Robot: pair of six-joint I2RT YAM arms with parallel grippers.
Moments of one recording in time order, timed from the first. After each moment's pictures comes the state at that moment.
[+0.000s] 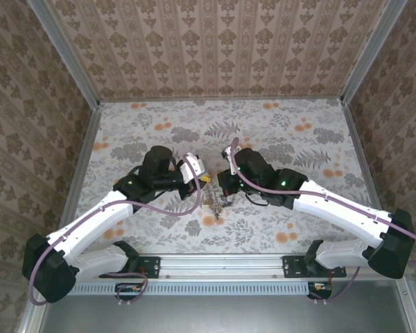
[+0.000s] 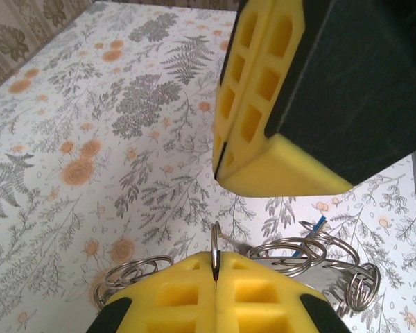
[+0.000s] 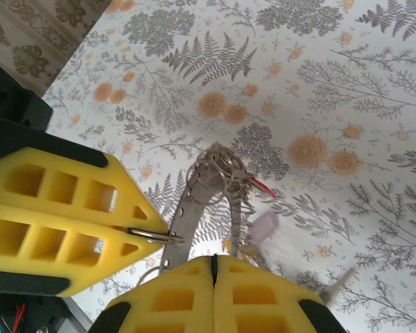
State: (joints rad) left arm -0.71 1.08 0.81 -0.27 0.52 0.37; right arm 0.89 1.25 1.08 -0.51 0.08 0.48
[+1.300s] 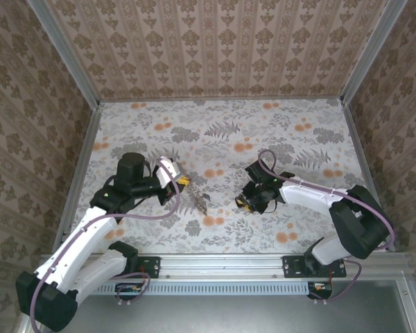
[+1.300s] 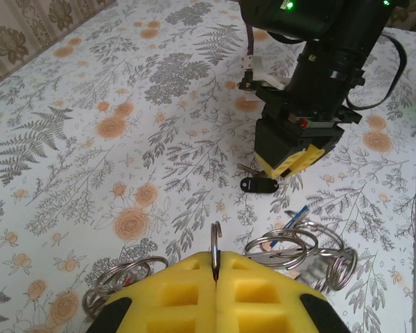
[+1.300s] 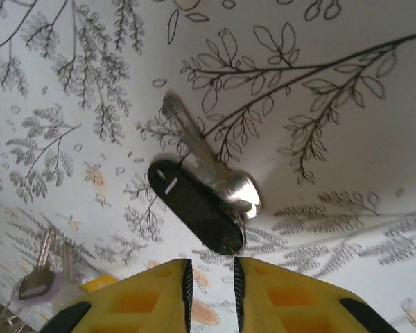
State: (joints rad) left arm -0.49 0.86 0.71 -0.44 0.63 0.40; right arm 0.59 1.49 0.74 -0.42 -0.25 1.40
